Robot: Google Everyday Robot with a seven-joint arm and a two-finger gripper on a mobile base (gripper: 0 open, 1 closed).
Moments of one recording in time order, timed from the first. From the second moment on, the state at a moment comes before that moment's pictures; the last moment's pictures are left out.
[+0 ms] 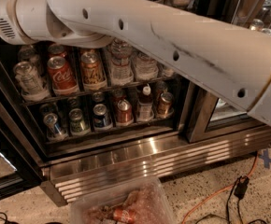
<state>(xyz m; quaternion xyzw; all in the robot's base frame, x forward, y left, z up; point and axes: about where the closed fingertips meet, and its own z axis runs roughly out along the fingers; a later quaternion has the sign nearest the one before) 0.551 0.319 1.048 -0.47 0.60 0.38 0.53</state>
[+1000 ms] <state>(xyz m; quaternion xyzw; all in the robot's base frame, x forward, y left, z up) 0.564 0.320 1.047 -0.46 0.60 0.38 0.54</state>
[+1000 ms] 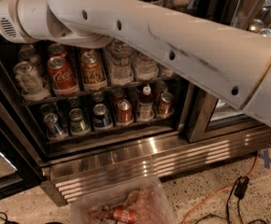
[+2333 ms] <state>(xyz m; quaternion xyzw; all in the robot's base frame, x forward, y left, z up) 0.593 0.306 1.049 -0.43 0.60 0.35 0.57</state>
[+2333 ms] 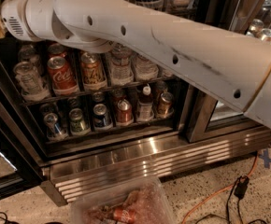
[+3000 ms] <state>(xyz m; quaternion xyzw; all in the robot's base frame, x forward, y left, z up) 0.598 0.304 1.048 -0.41 0.61 0.34 0.58</state>
